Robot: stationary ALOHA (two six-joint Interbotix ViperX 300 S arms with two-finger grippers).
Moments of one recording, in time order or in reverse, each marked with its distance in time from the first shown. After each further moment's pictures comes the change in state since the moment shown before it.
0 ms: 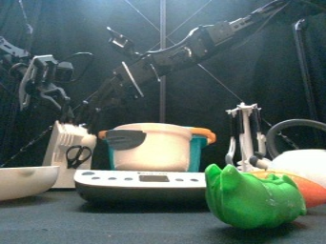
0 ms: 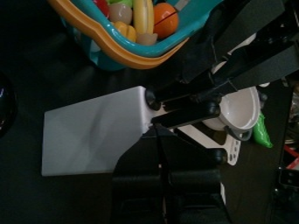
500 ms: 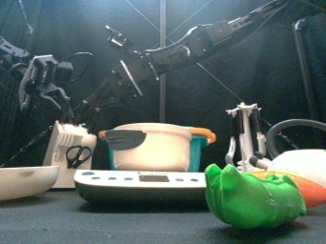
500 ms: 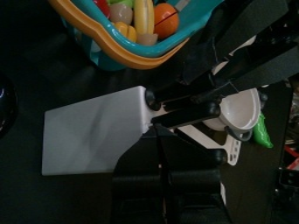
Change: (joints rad) left arm 0.000 0.000 0.000 0.000 -0.002 0.000; right arm 0.005 0.000 -0.020 -0.002 0.002 -0.003
